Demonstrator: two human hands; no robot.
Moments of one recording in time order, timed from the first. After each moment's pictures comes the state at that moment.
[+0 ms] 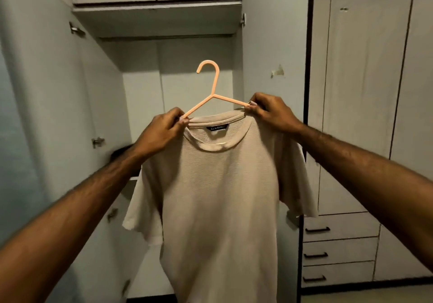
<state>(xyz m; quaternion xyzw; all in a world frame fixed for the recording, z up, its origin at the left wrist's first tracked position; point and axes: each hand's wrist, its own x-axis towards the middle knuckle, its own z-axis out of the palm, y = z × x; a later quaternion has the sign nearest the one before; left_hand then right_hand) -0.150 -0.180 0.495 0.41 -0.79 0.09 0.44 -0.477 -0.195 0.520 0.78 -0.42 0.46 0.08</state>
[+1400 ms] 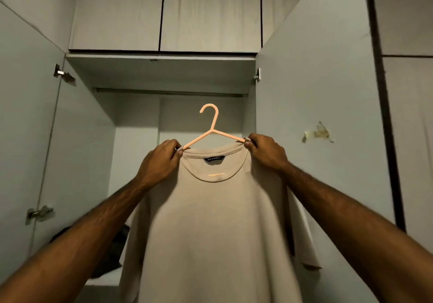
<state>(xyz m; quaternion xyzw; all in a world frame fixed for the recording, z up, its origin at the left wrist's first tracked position) -0.180 -0.552 0.565 0.48 -0.69 0.25 0.48 -0.483 -0.557 0.605 0.74 -0.48 0.44 0.18</state>
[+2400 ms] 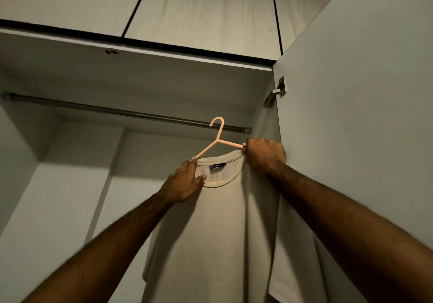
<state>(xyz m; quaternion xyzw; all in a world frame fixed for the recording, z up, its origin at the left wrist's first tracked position) -0.231 -1.004 0.723 0.42 -0.75 0.20 0.47 -0.453 -0.893 0.780 0.59 -0.55 0.34 0.48</state>
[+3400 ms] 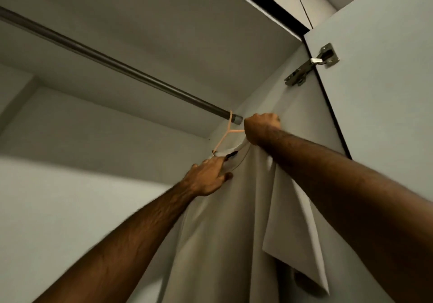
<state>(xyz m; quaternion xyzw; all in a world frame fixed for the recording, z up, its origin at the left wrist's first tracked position) -0.341 -1.207 0.796 0.24 -0.82 0.24 0.46 -0.437 -1.050 0.879 0.39 -0.69 0.17 0.59</state>
